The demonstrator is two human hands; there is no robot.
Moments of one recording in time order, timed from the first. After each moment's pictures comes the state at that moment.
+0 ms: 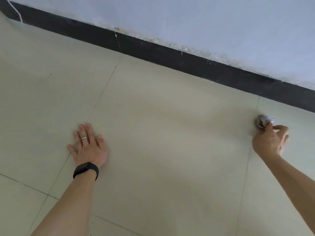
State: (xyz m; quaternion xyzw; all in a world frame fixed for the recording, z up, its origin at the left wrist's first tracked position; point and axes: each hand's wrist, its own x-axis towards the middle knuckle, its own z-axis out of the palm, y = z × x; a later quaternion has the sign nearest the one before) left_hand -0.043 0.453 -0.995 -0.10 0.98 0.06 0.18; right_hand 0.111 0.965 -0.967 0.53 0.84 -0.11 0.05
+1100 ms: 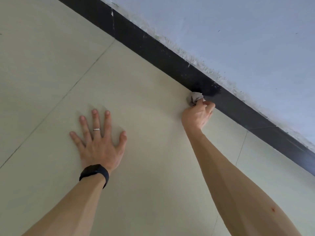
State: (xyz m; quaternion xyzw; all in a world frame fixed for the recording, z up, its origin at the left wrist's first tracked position) left_hand -0.053 0.579 -1.026 -0.04 0.99 0.09 0.12; right_hand -0.114 0.854 -0.994 0.40 0.89 -0.19 -0.05
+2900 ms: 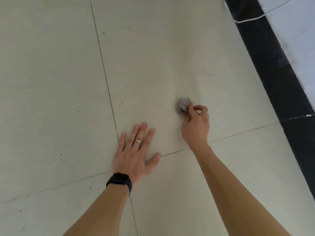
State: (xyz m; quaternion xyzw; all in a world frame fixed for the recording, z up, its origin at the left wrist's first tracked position) left_hand 0.001 0.304 -1.016 -0.19 0.97 0.14 0.08; right_hand -0.189 0.418 -0.997 -0.16 0.96 -0.23 0.01
